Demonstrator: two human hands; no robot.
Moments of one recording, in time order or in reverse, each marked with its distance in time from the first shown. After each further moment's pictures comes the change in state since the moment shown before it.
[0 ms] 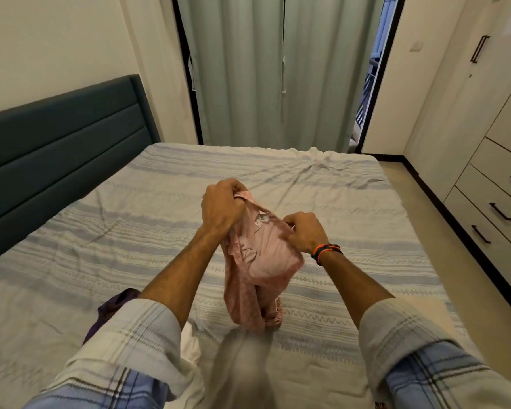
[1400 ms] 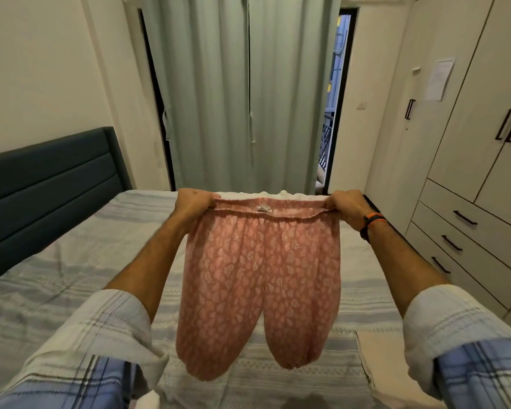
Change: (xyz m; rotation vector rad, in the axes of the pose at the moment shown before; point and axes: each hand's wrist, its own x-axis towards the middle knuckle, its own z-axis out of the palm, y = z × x) left_hand 0.090 0.049 -0.028 -0.581 -0.146 -0.393; right_hand 0.055 0.075 -0.192 0.713 0.336 0.411
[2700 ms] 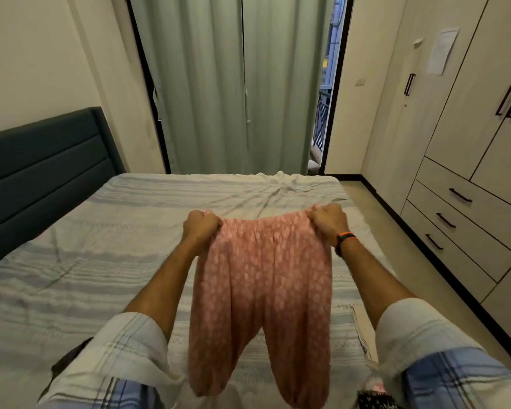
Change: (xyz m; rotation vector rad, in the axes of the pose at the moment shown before) left_hand -0.030 -0.073 0.013 0.235 -0.018 -0.131; right_hand -0.061 0.049 0.057 -0.194 0.123 0.043
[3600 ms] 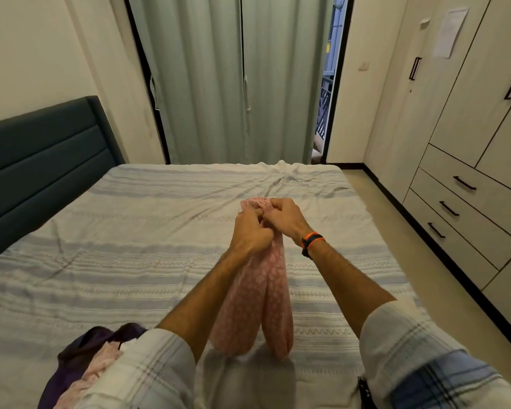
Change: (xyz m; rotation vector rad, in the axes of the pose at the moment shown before) left_hand -0.074 0.018 0.071 0.194 -0.191 0.422; right_hand -0.054 -0.029 0.062 0.040 -0.363 -0.256
